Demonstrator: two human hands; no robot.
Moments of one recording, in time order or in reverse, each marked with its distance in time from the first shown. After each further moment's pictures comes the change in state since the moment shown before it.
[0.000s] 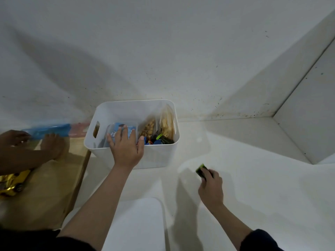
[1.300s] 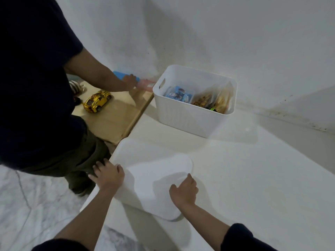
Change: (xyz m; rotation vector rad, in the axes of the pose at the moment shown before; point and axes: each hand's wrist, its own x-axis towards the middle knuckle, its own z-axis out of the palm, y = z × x) left_hand -0.282 -0.139 -0.032 0.126 -0.466 -1.034; right_hand -0.173 -0.095 0.042 -0.017 -0.640 0.217
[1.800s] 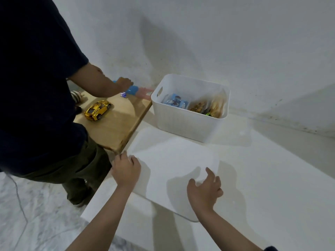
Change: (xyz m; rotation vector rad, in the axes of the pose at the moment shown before) left_hand -0.047 0.052 -0.033 -0.418 0.348 0.245; right_hand -0.038 -0.007 -0.065 0.247 0.316 -0.028
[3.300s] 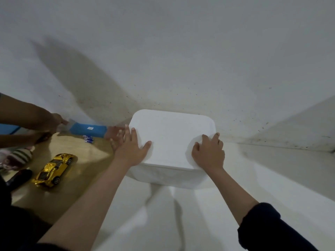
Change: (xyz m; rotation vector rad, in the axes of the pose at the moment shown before) left_hand 0.212 0.210 0.061 0.375 -0.431 0.502; right_hand 0.260 -0.161 -0.022 -0.502 0.219 -0.373
